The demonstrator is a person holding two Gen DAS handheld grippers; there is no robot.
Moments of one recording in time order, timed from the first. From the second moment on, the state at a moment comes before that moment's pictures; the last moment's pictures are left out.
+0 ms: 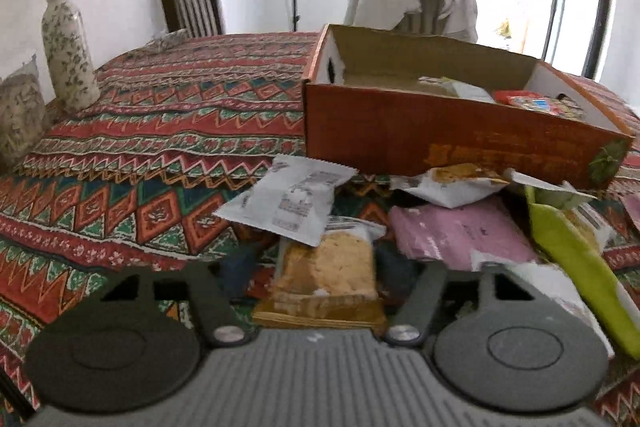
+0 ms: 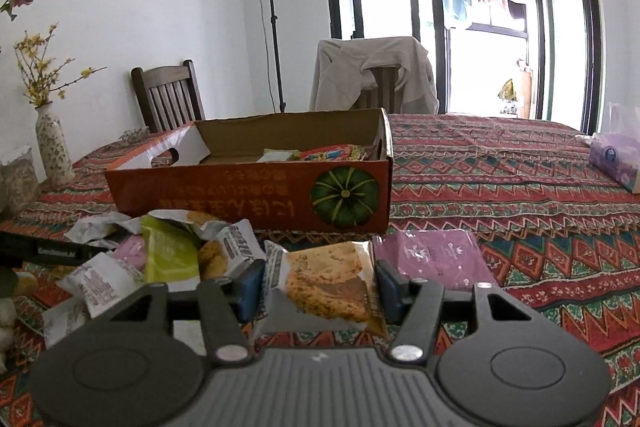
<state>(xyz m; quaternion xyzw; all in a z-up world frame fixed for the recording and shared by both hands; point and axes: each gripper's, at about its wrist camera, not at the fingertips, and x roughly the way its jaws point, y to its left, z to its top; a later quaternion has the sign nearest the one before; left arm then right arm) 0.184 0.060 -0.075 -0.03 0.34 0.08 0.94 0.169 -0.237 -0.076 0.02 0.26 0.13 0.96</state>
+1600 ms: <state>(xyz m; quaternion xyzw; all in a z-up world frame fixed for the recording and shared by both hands) 0.233 0.038 0.024 -0.04 0.20 0.00 0.98 0.271 -0.206 0.008 0.00 0.17 0.15 0.97</state>
